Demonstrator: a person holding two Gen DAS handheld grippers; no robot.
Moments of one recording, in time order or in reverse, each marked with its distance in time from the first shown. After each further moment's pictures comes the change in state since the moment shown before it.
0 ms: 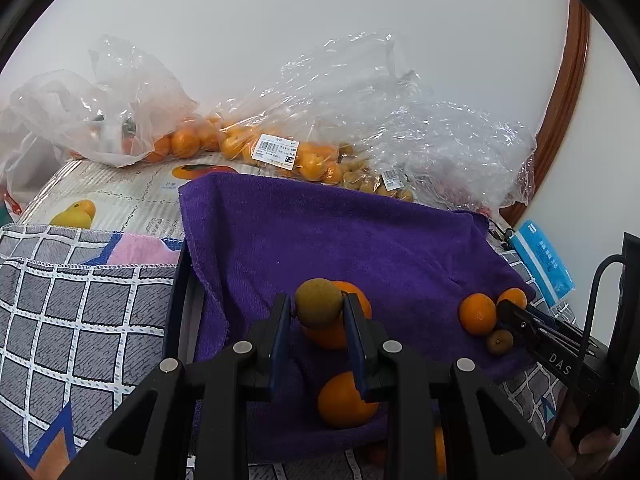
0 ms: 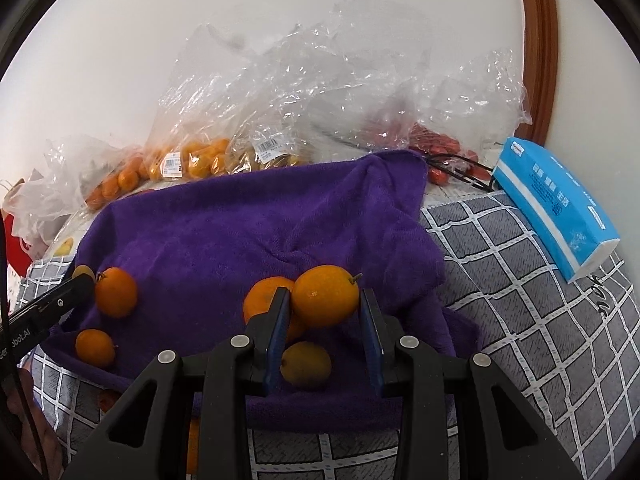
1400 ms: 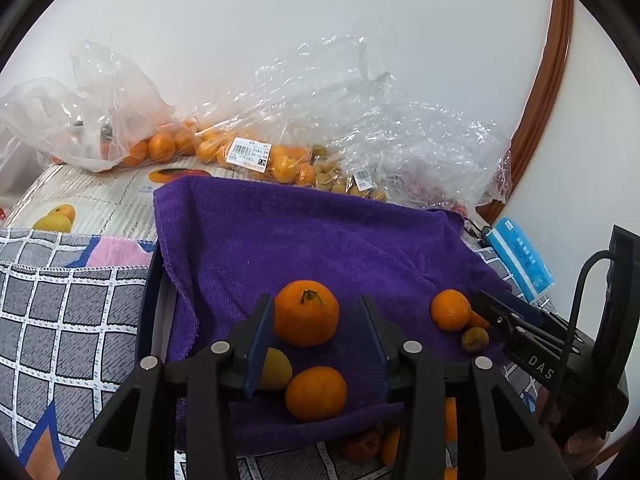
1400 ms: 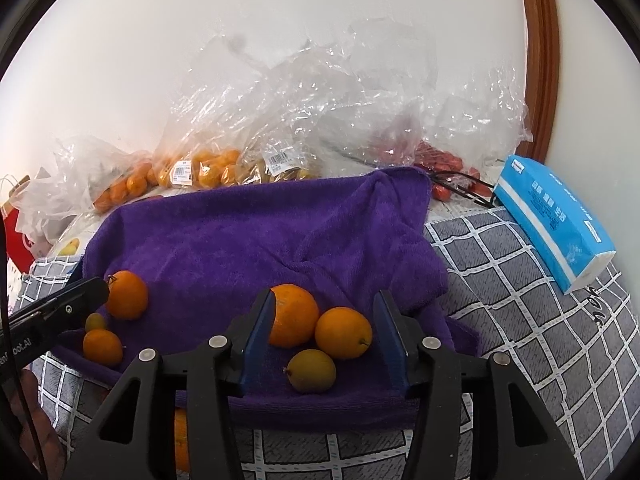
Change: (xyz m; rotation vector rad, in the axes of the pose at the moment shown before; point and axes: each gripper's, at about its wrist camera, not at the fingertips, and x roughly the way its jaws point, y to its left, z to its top) left arm -0.004 -0.010 -0.003 0.022 -0.015 -0.079; right arm -0.010 0.011 -0.004 -0.037 -0.070 -0.001
